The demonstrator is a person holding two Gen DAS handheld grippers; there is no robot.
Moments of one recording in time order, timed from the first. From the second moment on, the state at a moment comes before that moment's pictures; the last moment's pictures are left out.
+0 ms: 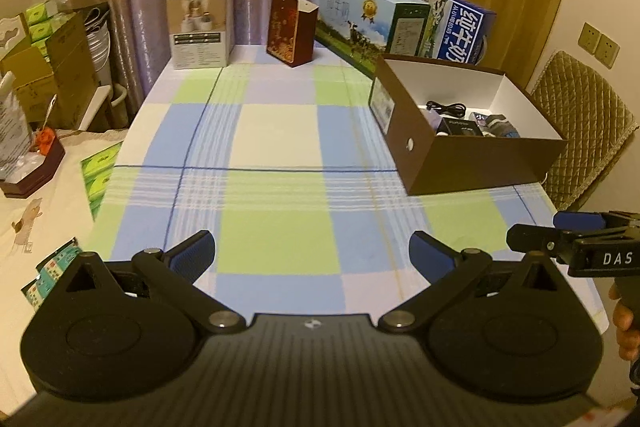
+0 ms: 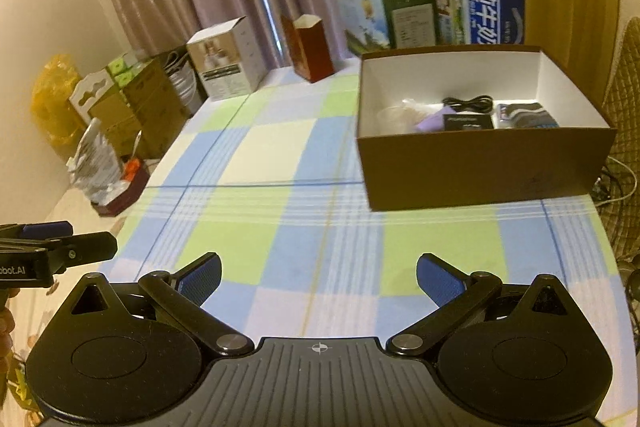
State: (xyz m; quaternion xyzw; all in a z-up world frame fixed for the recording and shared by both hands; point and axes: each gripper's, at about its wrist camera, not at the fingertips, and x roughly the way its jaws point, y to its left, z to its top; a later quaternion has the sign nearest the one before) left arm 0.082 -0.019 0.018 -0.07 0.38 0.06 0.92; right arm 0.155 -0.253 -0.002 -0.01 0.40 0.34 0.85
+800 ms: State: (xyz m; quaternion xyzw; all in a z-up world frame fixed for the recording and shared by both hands) left arm 0.034 -0.003 0.009 -0.08 0.39 0.06 0.92; right arm 0.103 -0.229 -0.006 -0.03 0.40 0.36 0.84
